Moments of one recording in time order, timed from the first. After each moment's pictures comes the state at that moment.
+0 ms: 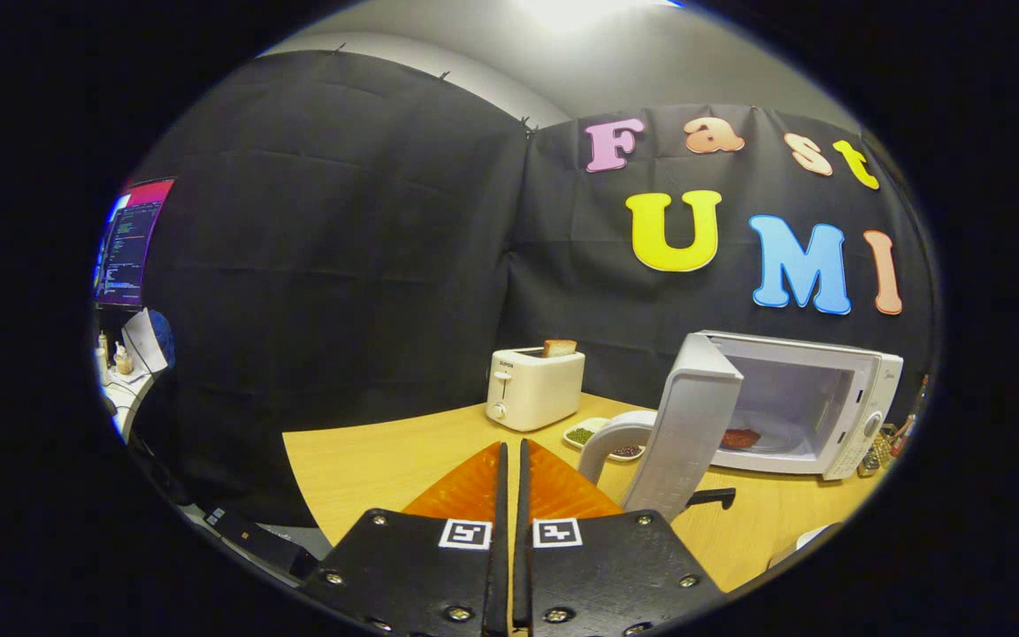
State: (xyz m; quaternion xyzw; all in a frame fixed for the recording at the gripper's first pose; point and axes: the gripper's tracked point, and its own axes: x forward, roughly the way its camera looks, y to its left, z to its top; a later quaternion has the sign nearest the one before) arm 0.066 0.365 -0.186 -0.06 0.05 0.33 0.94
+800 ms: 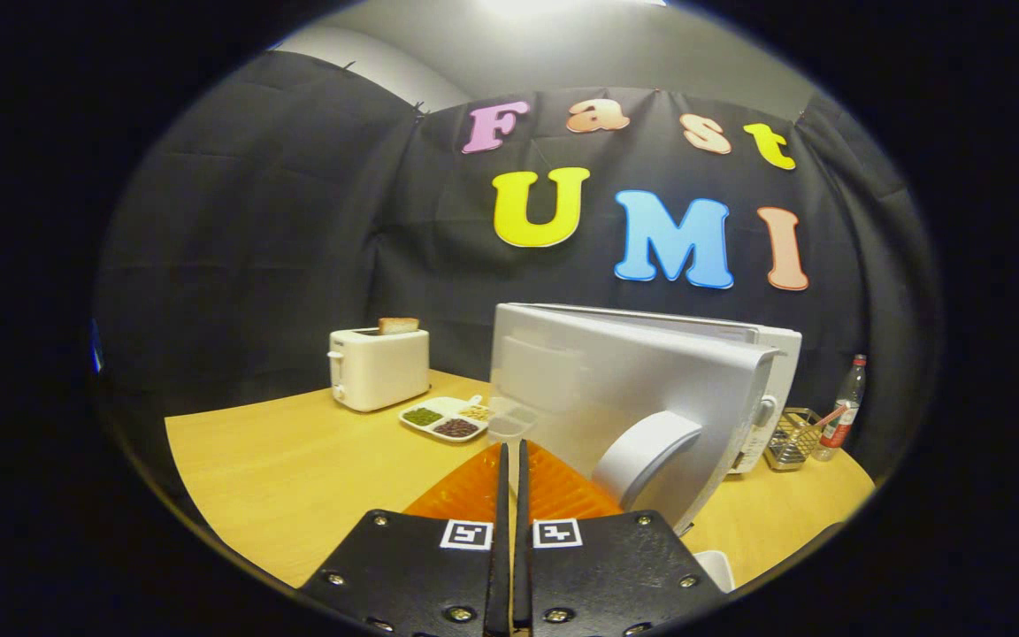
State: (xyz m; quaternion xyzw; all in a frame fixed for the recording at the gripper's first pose) arm 0.166 0.174 -0.194 -0.06 0.07 0.14 0.99
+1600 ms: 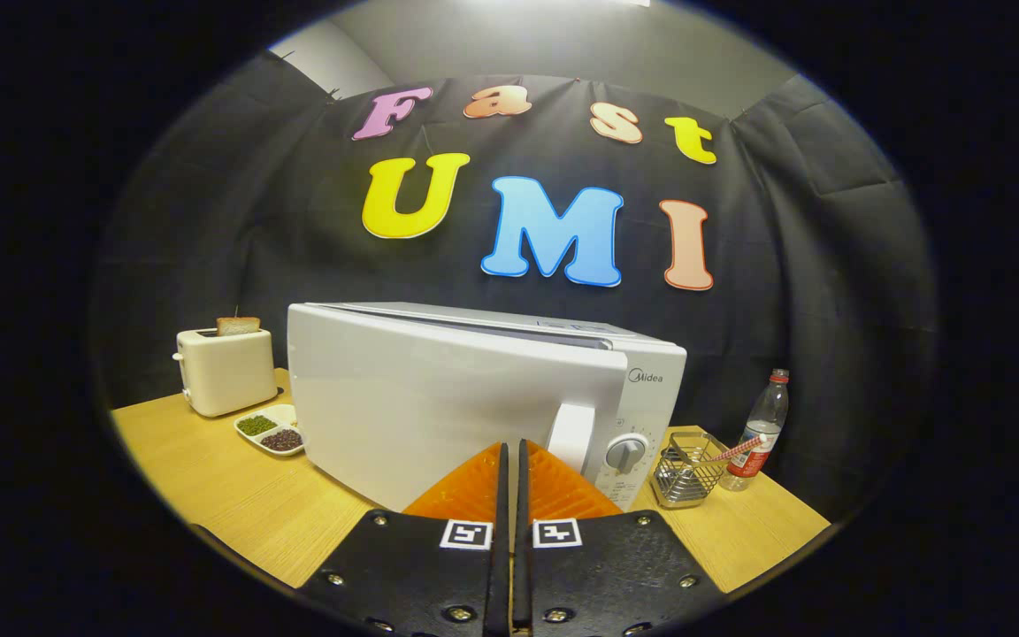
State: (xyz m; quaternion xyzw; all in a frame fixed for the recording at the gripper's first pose) arm 0.273 0.036 -0.178 -0.07 0.07 -0.01 1.00
